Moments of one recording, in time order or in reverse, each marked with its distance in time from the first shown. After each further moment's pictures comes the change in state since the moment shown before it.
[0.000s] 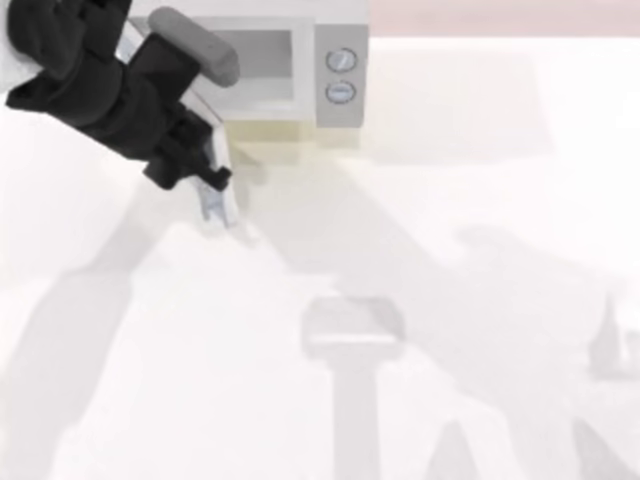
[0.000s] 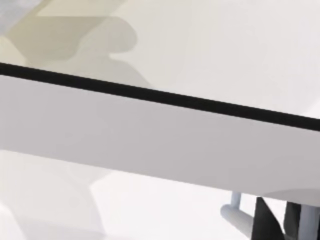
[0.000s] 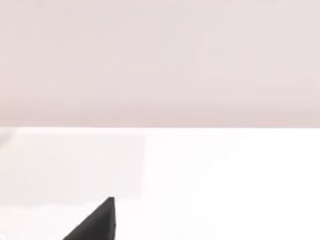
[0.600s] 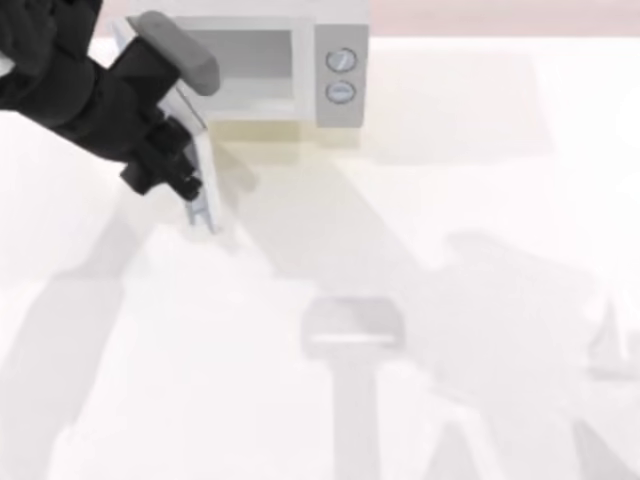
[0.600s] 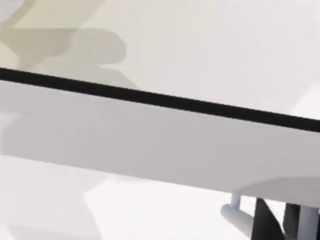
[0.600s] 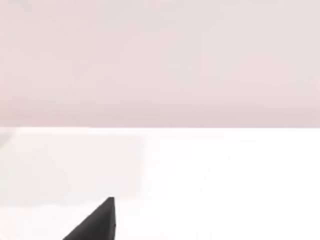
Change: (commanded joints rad) left arm 0.054 -0.011 -0.011 -0.042 0.065 0.137; right arm 0.000 0.000 0.000 0.000 0.000 0.000
